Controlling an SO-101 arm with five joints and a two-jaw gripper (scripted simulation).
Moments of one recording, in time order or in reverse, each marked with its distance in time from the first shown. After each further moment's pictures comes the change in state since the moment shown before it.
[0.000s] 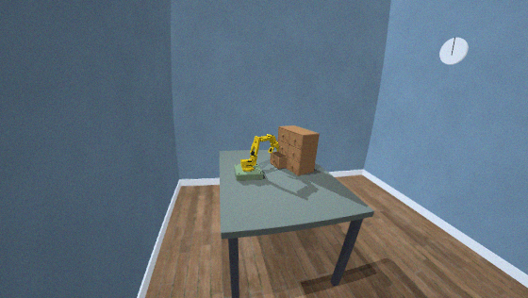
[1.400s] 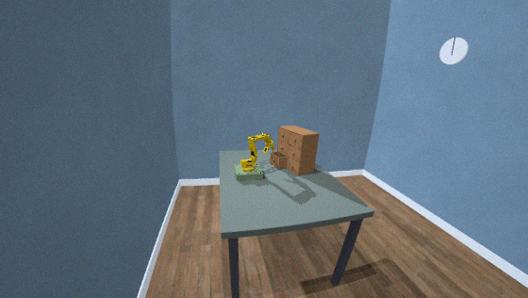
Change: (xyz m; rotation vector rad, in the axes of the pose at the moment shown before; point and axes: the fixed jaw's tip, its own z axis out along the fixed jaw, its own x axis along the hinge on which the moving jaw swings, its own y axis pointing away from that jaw) arm -0.047 0.001 -0.043 0.000 0.006 0.006
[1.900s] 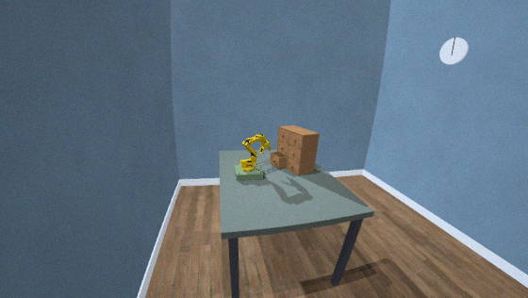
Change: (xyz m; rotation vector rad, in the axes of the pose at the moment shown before) arm -0.030 0.000 -0.033 0.005 0.100 0.000
